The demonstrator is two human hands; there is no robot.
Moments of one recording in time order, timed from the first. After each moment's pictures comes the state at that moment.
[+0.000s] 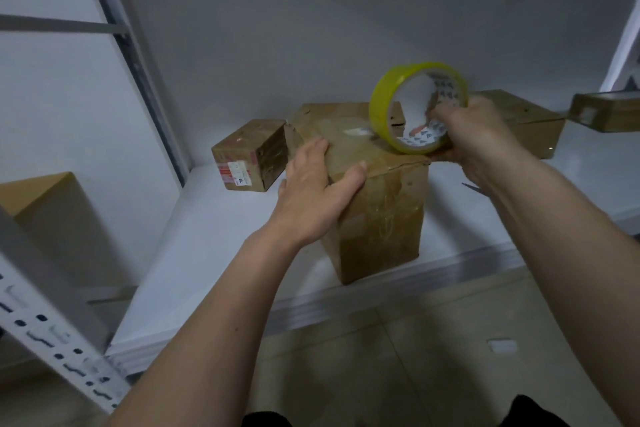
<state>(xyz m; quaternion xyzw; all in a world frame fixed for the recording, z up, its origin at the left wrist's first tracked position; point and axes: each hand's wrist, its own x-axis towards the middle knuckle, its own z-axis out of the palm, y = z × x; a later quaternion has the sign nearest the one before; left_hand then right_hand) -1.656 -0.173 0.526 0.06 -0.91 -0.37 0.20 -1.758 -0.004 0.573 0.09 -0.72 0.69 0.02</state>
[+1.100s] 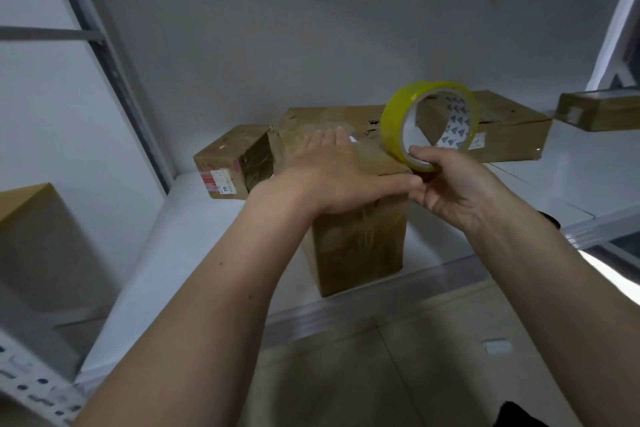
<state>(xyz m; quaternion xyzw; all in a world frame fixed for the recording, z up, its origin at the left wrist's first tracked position) -1.685 -0.135 0.578 0.07 -0.99 -0.07 0.04 -1.764 0.006 0.529 0.07 -0.50 0.85 -0.18</state>
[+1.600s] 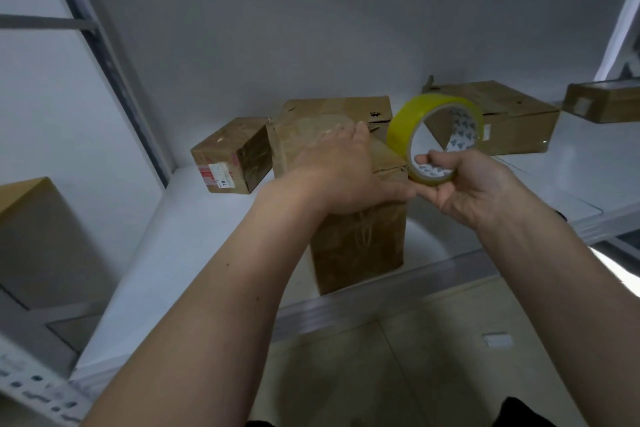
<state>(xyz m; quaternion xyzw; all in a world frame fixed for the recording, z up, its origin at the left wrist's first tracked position) -1.694 -0.129 0.573 0.02 -1.00 -0.02 0.04 -1.776 0.017 0.522 -0.03 -0.44 0.87 -0.22</state>
